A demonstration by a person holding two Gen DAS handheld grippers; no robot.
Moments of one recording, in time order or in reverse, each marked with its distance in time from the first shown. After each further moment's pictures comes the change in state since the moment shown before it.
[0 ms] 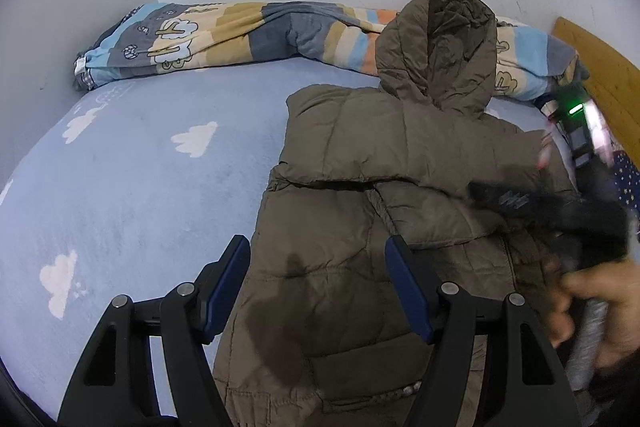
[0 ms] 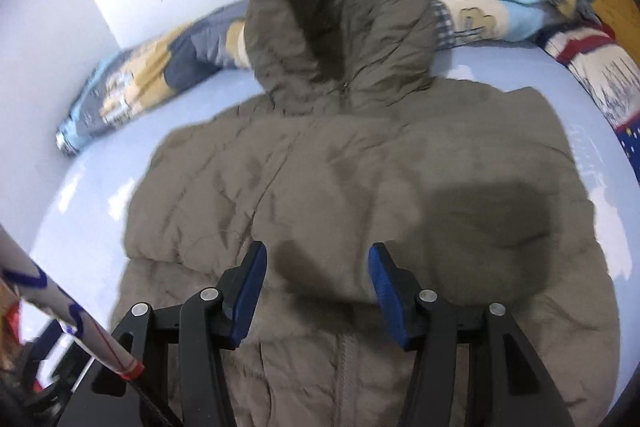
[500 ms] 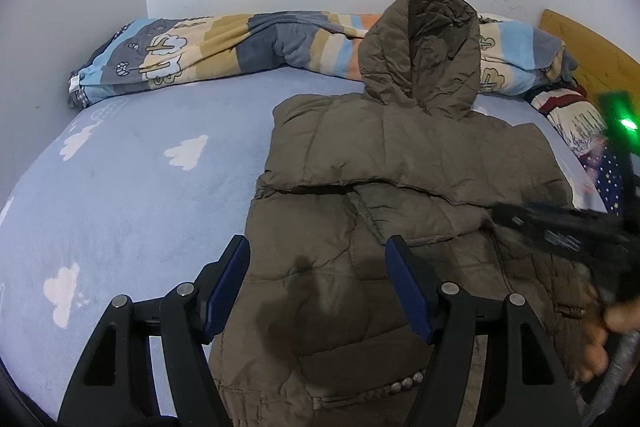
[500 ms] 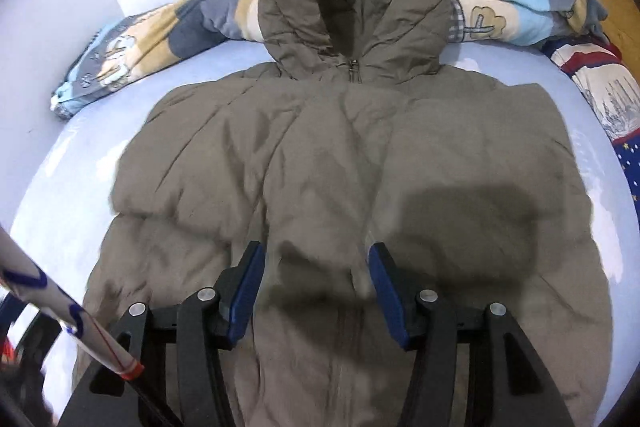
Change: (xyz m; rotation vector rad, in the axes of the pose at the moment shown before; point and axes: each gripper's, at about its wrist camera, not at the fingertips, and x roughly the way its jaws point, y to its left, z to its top) left arm -0.010 -0.013 -0.001 0.050 -0.026 -0.014; right arm -0.037 -0.006 -0.029 -0.063 0.004 0.011
